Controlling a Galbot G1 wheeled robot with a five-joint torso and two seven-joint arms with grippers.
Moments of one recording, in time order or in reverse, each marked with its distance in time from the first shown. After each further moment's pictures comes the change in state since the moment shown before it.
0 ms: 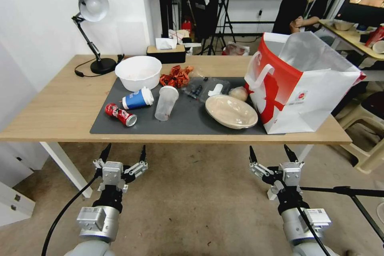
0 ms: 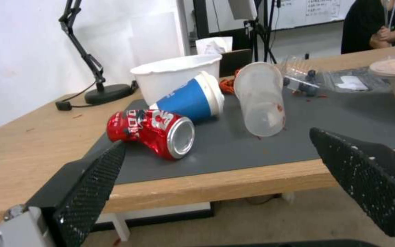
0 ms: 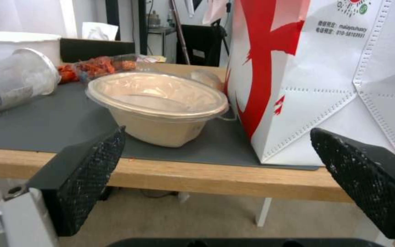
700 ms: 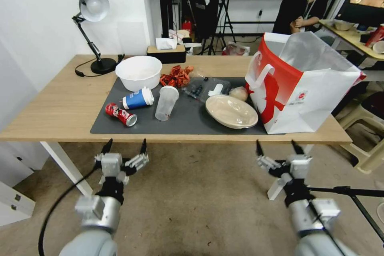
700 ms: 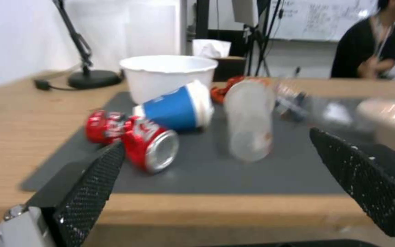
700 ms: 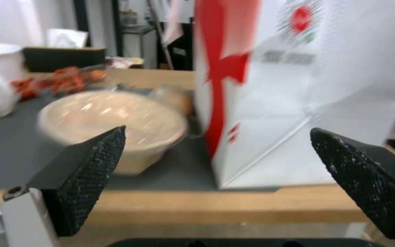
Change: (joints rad) left arm -0.124 -0.063 0.000 -0.057 -0.170 0.213 0.034; right arm 0.095 -0.021 0.091 0.077 0.090 -0.200 0.030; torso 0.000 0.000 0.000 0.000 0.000
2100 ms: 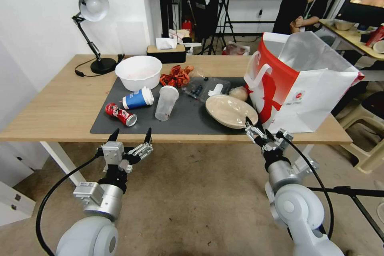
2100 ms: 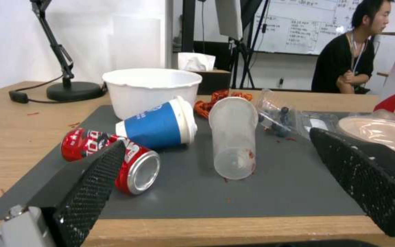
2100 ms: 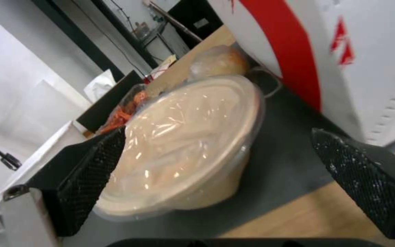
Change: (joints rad) left arm -0.026 0.017 -0.013 0.026 -0.004 -0.035 0.046; right arm 0.355 -0.075 -0.155 -0.281 0.749 -0.033 0.245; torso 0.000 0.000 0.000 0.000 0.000
